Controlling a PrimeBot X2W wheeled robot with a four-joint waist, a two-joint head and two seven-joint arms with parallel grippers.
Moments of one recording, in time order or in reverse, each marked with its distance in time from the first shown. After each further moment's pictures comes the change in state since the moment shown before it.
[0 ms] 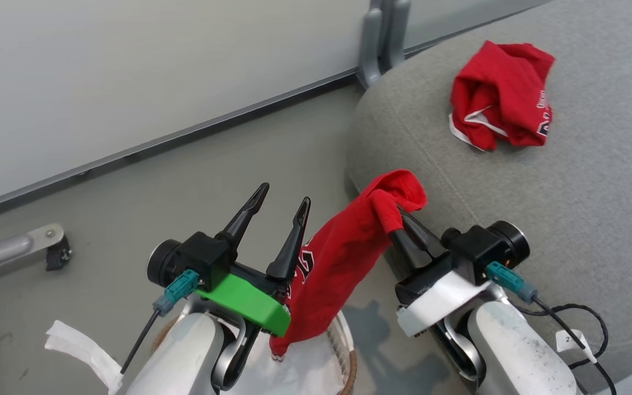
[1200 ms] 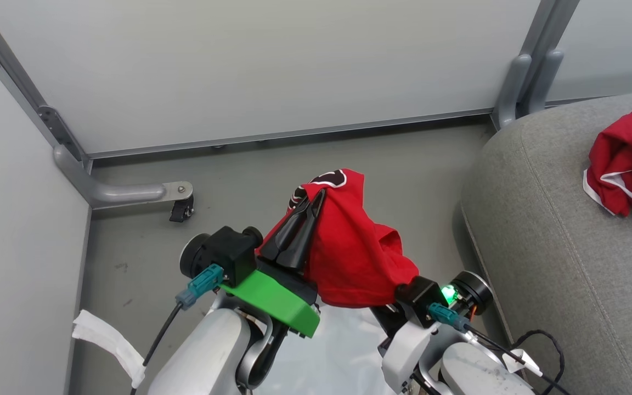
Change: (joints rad) left arm -0.031 -0.041 -0.068 -0.014 -0.067 0.000 0.000; right arm -0.023 0.003 0.162 0.318 -0.048 0.000 -0.002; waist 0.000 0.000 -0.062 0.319
